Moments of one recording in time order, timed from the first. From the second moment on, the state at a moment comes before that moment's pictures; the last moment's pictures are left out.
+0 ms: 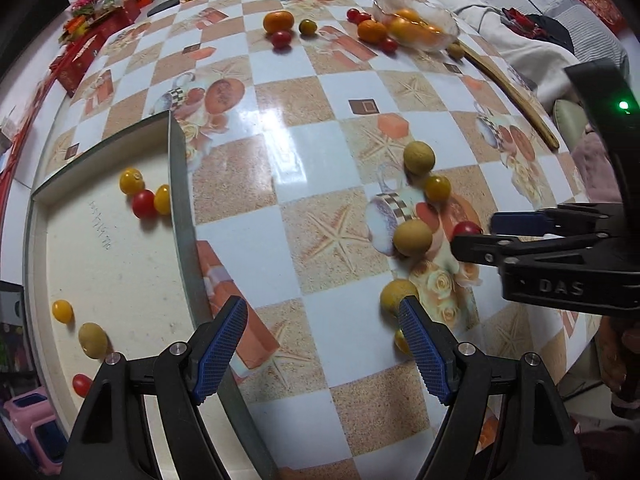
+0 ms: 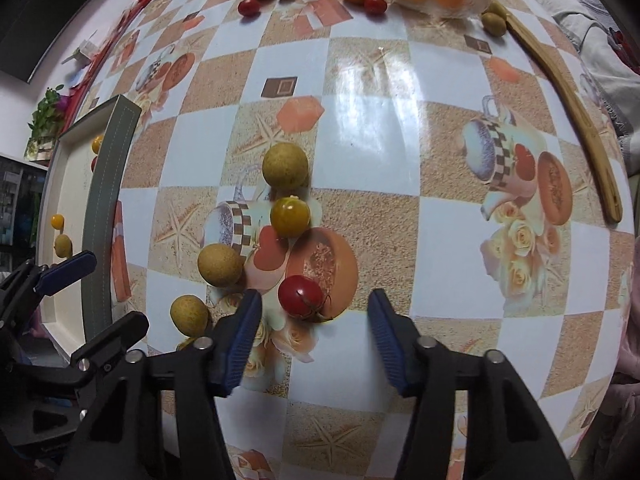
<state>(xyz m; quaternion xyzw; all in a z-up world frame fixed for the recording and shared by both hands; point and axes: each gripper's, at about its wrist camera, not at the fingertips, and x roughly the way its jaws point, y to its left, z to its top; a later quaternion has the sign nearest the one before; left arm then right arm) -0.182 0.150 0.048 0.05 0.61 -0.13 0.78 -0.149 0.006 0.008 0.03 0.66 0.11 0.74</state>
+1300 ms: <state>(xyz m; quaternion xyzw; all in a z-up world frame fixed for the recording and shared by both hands) -0.166 0.134 0.022 0.02 0.63 -0.15 0.76 -0.153 -0.014 0.008 0.02 0.65 0.11 0.75</state>
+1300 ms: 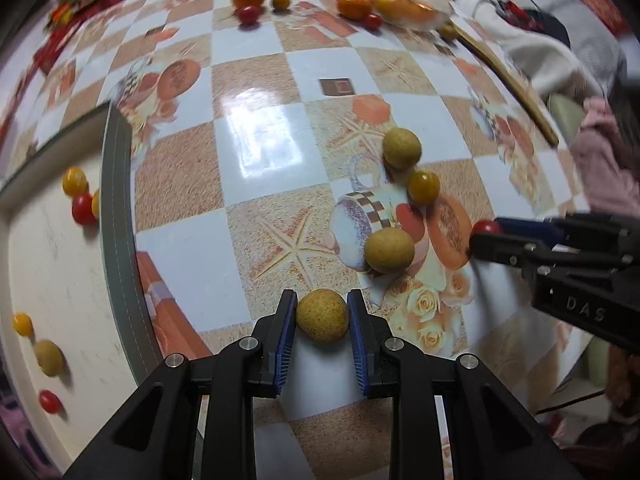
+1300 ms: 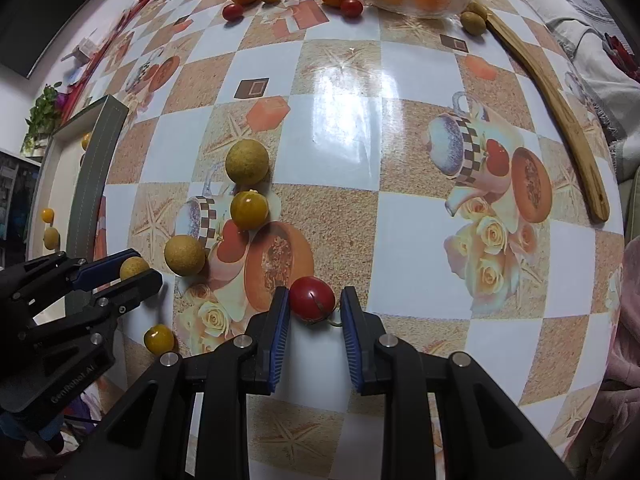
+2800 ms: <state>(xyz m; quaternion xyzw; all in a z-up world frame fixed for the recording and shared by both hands) -0.184 0.221 0.062 -0.05 0.60 -0.09 0.79 -0.140 0.016 0.035 -0.01 0.64 0.13 0.76</state>
